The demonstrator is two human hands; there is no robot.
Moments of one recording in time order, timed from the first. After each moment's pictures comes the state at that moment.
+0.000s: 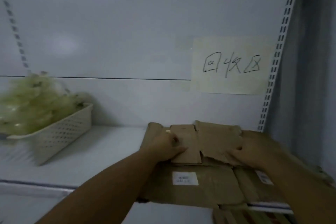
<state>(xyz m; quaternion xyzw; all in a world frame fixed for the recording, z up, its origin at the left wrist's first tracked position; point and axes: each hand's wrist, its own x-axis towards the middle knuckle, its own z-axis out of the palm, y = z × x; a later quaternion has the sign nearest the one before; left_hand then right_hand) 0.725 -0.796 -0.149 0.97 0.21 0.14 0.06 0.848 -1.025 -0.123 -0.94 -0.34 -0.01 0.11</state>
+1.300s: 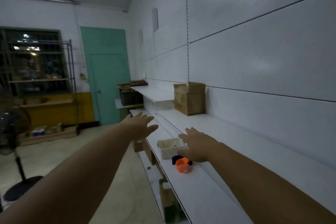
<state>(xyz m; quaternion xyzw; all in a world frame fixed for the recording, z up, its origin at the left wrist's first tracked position) -0.041 -0.347 -0.047 0.70 0.71 0.02 -0.12 0.180 -0.318 -0.095 -0.43 -0.90 -0.02 0.07</state>
